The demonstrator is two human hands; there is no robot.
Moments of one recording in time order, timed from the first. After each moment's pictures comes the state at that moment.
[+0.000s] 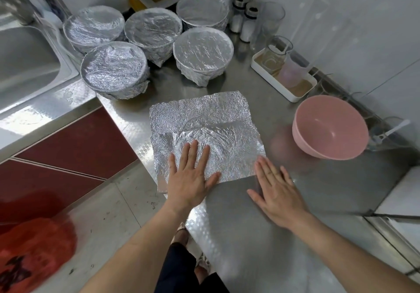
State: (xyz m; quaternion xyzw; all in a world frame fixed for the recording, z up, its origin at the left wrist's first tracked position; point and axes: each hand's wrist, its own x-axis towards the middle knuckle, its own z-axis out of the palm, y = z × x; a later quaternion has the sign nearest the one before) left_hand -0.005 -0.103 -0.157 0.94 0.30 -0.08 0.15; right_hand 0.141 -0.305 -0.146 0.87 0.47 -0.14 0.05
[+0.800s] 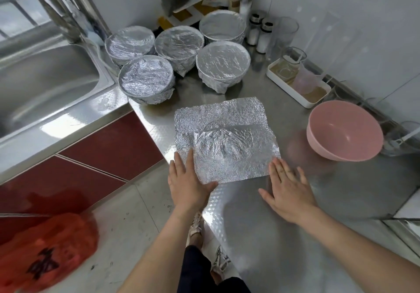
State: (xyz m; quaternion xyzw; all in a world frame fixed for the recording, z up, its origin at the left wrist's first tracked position) left_hand -0.043 -0.105 -0.122 0.81 0.52 -0.02 0.28; right_hand 0.129 -0.287 -0.122 0.87 0.44 -0.17 0.13
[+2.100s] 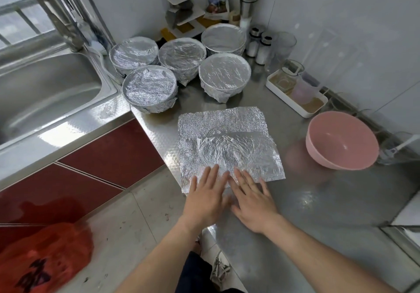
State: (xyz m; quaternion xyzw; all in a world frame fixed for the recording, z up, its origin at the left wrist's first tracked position) left_hand -0.045 -0.112 -0.140 0.95 0.23 -0.11 0.19; right_hand 0.074 -0.232 -0.123 0.81 0.52 -0.26 0.07
